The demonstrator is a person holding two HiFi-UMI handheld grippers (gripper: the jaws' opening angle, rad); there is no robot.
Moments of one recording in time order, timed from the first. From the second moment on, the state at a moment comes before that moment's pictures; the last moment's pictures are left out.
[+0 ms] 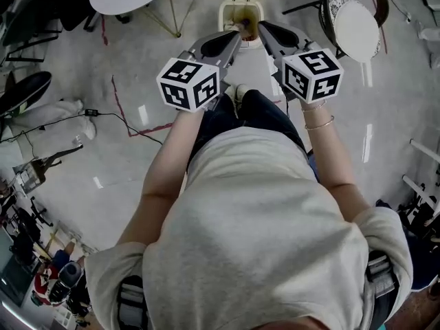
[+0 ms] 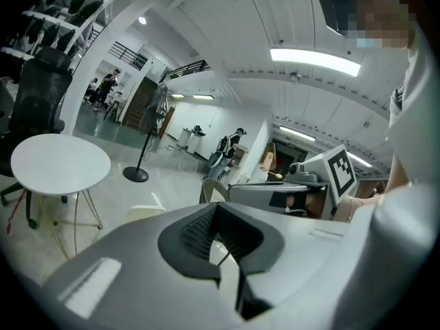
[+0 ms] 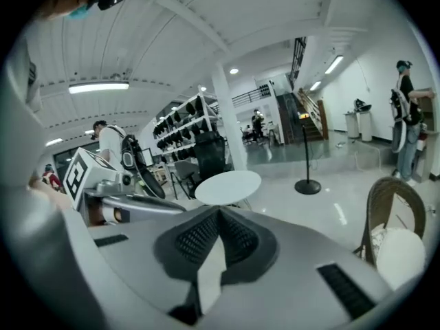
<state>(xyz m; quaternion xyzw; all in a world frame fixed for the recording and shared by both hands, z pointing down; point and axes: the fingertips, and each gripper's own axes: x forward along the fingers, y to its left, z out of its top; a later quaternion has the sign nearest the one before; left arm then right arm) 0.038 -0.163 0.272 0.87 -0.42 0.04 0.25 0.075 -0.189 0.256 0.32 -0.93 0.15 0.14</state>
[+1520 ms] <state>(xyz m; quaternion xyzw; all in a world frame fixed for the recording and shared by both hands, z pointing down) 0.044 -0.166 0.256 0.88 -0.43 0.03 0.21 0.059 -0.154 0.215 0.21 -0.96 0.07 0.17</state>
